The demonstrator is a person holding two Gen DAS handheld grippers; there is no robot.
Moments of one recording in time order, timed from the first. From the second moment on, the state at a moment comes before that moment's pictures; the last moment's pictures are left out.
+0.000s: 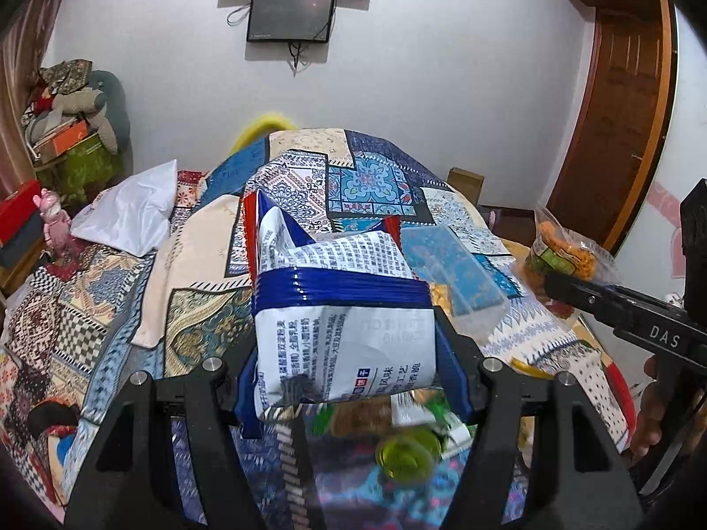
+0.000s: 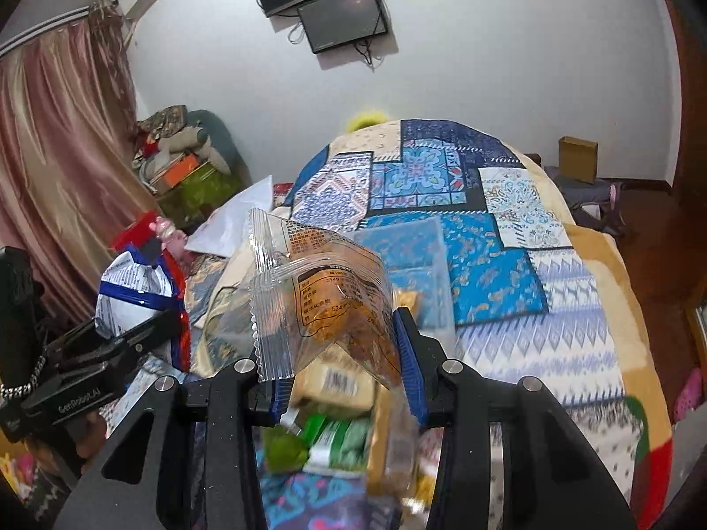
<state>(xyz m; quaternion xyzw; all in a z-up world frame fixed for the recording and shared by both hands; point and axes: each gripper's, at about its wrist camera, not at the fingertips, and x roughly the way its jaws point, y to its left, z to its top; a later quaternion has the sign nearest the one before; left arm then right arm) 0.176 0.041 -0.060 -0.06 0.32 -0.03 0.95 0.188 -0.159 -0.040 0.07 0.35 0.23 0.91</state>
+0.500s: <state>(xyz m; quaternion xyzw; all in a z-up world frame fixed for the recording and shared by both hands) 0.274 0.037 -0.103 -0.05 0.35 -0.04 0.93 0.267 -0.136 -0.089 0.04 0.39 0.21 0.89</state>
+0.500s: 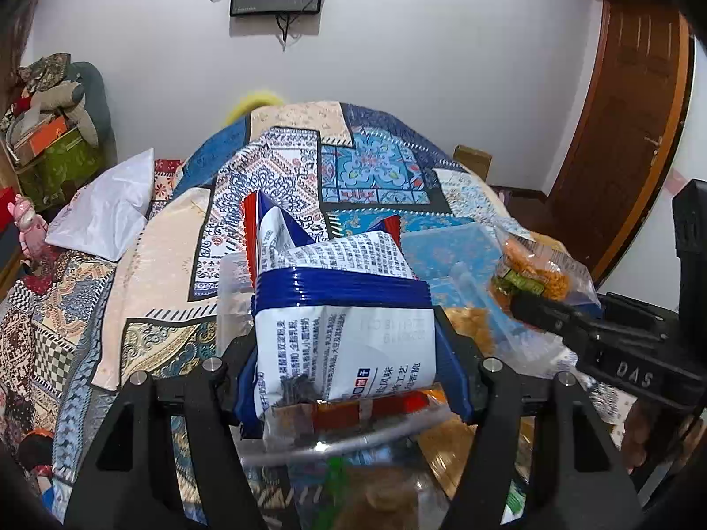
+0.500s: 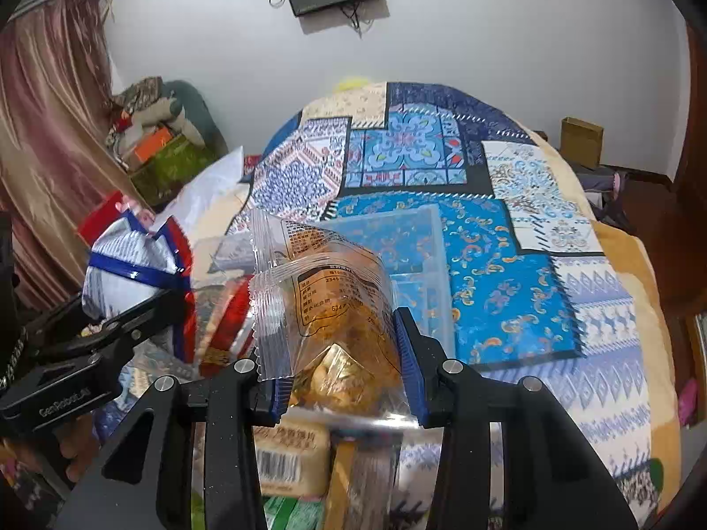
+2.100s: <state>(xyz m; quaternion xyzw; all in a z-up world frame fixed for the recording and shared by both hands) 0.163 -0.016 -0.161 -0.05 0.45 -0.06 0.89 0.159 -0.178 -0.117 0.01 0.44 0.22 0.87</state>
